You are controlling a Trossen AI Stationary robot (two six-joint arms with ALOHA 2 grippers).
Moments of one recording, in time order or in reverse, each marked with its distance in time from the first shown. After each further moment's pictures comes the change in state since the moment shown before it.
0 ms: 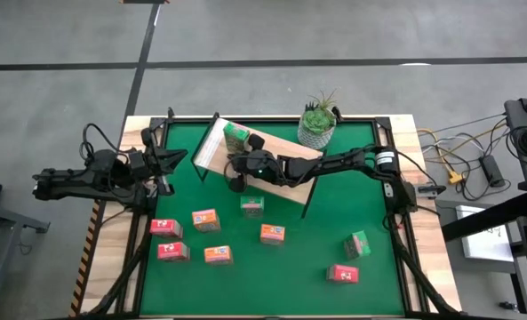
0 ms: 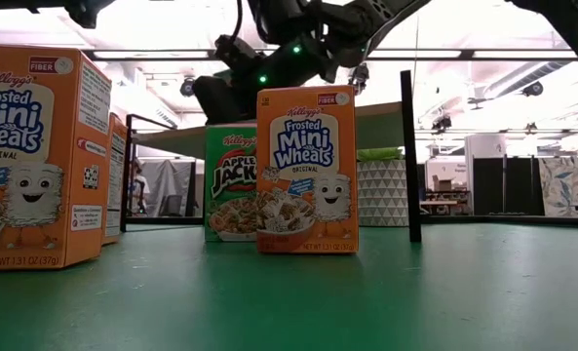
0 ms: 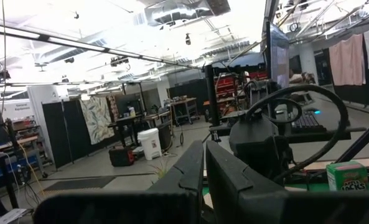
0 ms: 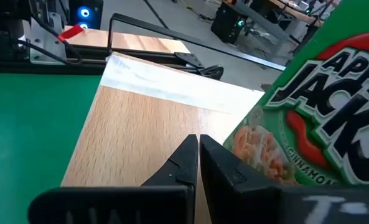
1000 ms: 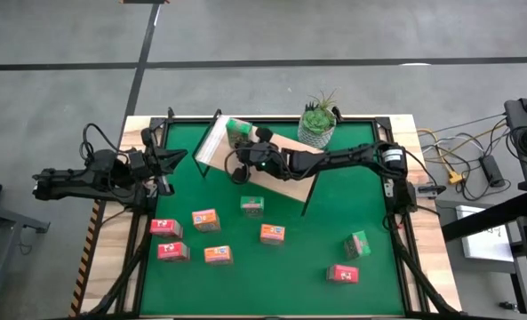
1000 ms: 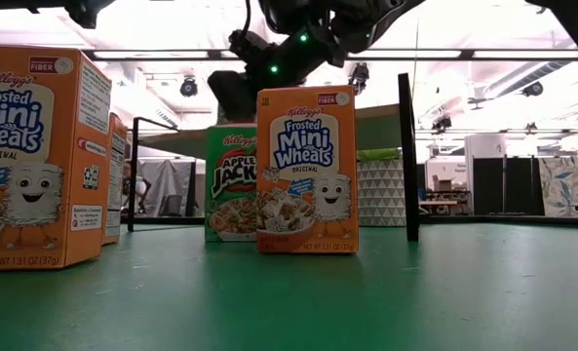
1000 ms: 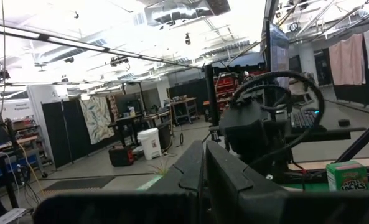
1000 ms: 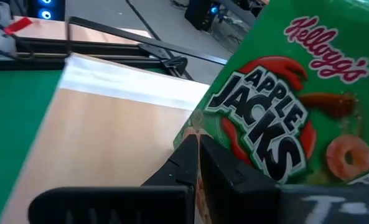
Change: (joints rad) left arm 0.000 0.000 0.000 0.000 0.000 -0.001; right arm -0.022 -0.070 0.000 -0.105 0.092 0.015
